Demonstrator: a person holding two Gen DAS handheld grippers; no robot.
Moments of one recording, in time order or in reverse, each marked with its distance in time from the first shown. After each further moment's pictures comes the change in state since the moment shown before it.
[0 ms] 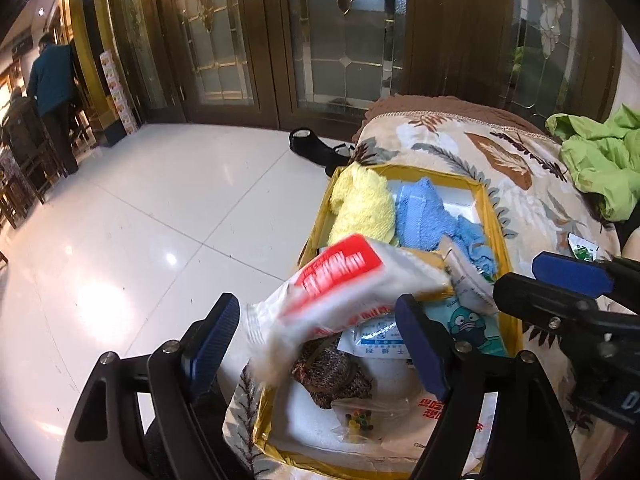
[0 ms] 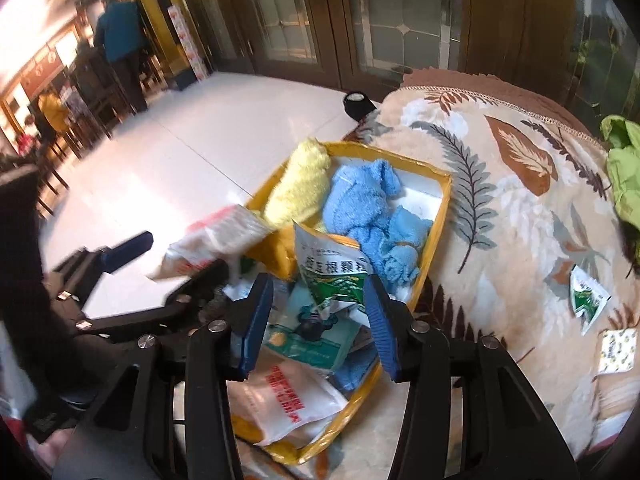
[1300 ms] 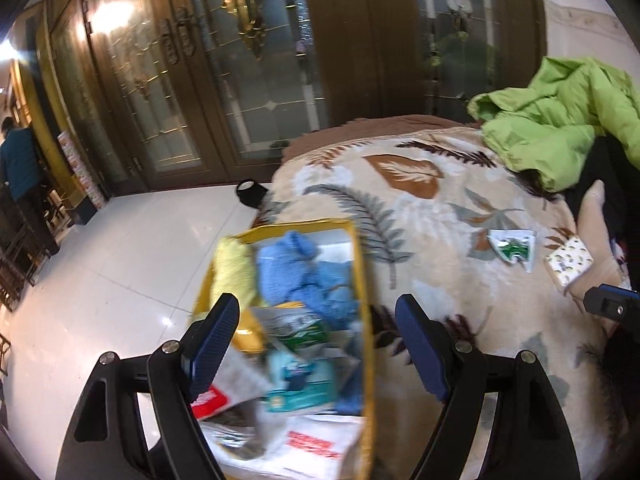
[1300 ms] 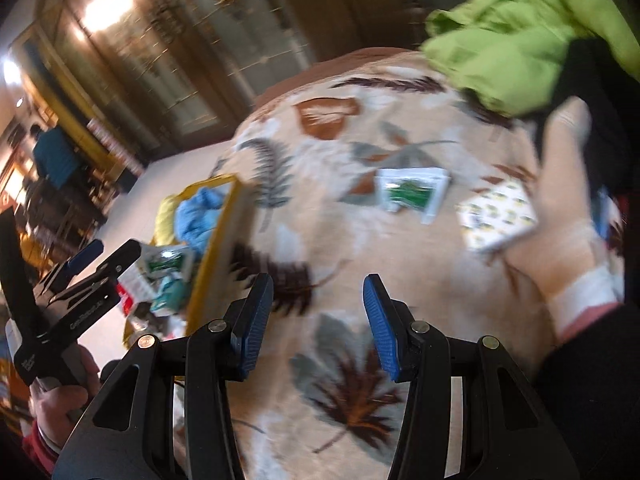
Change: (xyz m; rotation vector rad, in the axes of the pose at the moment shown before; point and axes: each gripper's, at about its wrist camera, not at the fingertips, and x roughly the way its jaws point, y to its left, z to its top) left arm -0.044 -0.139 0.013 0.217 -0.115 -0.053; right arm -0.108 -0.196 -0.104 0.435 -0.131 -0.080
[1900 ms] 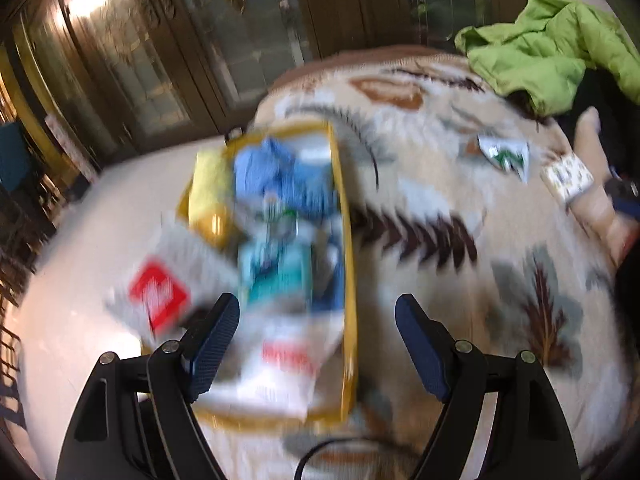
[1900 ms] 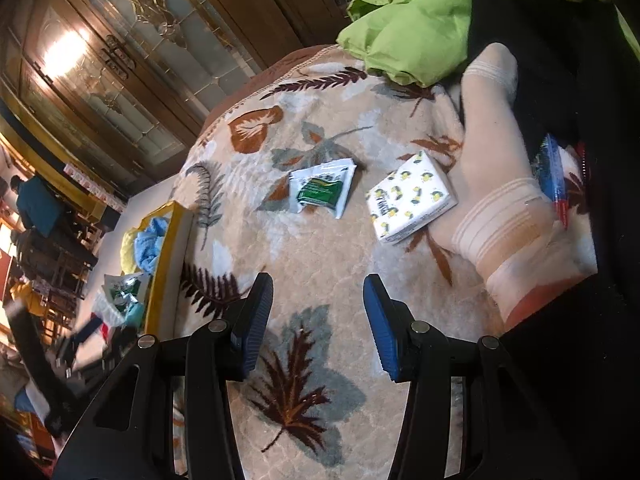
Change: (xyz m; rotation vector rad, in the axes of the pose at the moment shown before) left arm 0.006 -0.009 -0.076 0.040 0.193 -0.005; right arm -0.005 -0.077 -0.005 0.157 -0.020 -0.040
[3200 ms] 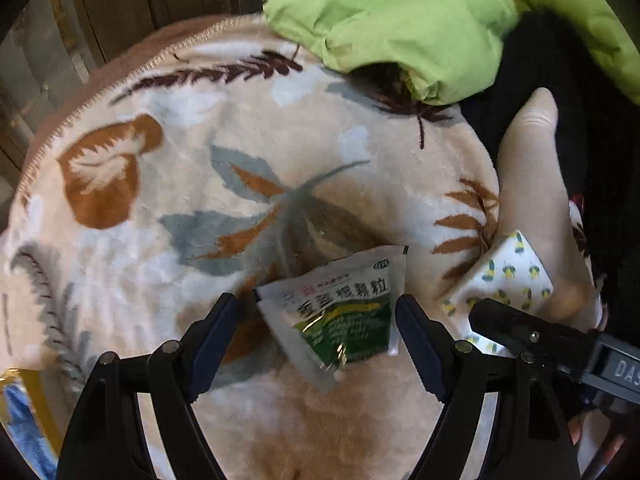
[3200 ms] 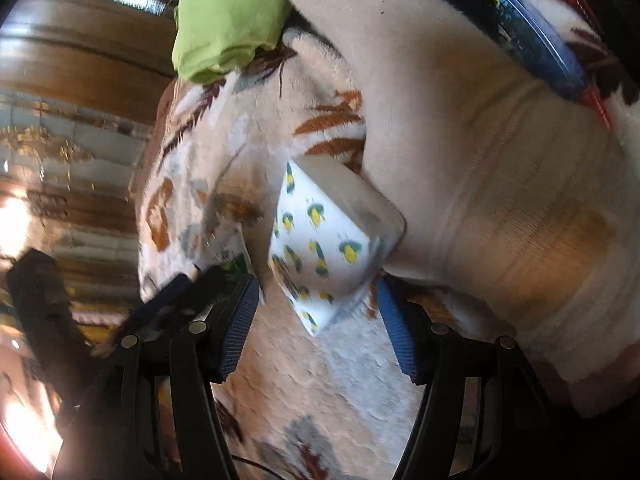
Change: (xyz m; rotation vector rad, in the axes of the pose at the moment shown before) left arm 0.145 -0.195 0.177 0.328 0.161 -0.479; right arm 0.087 -0.089 0.030 0.601 0.012 0.040
